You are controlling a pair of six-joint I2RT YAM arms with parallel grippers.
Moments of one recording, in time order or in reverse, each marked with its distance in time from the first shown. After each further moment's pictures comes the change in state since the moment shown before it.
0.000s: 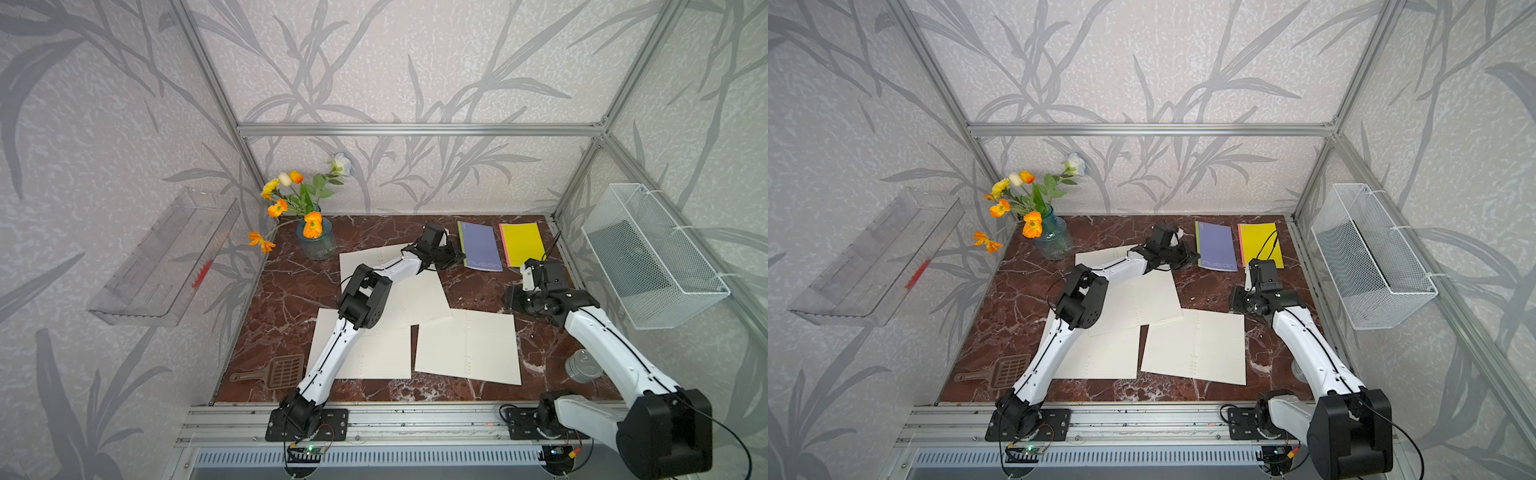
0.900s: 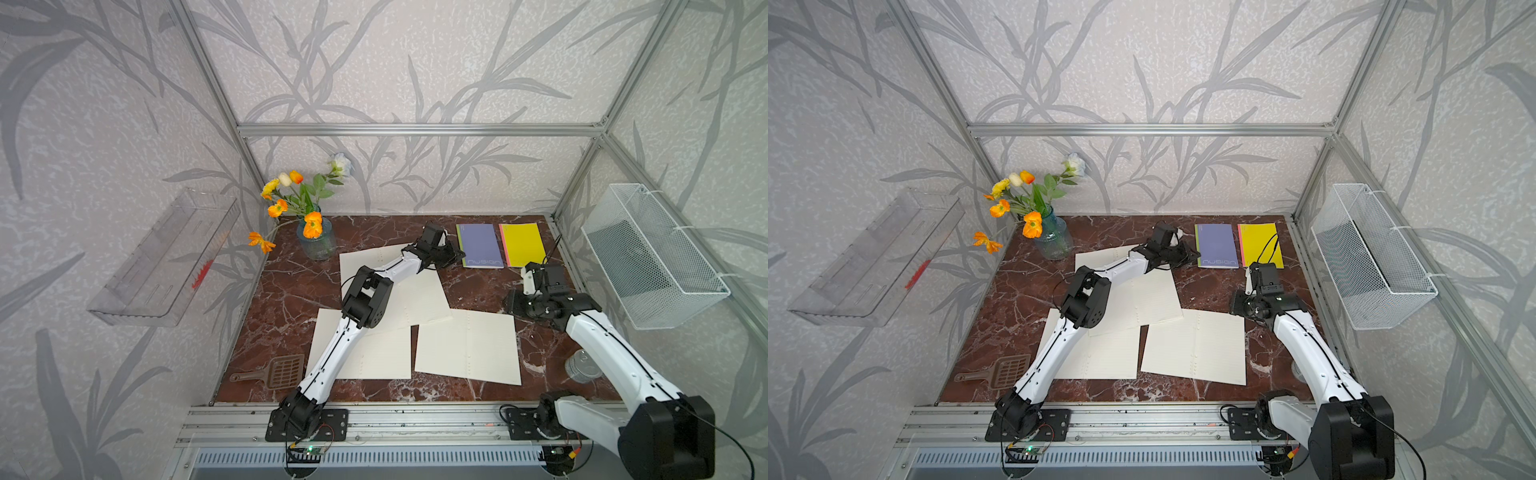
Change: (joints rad) left arm 0.026 0.091 0.109 -0.040 0.002 -0.006; right arm 0.000 -0.030 -0.021 -0.026 -0.002 0.000
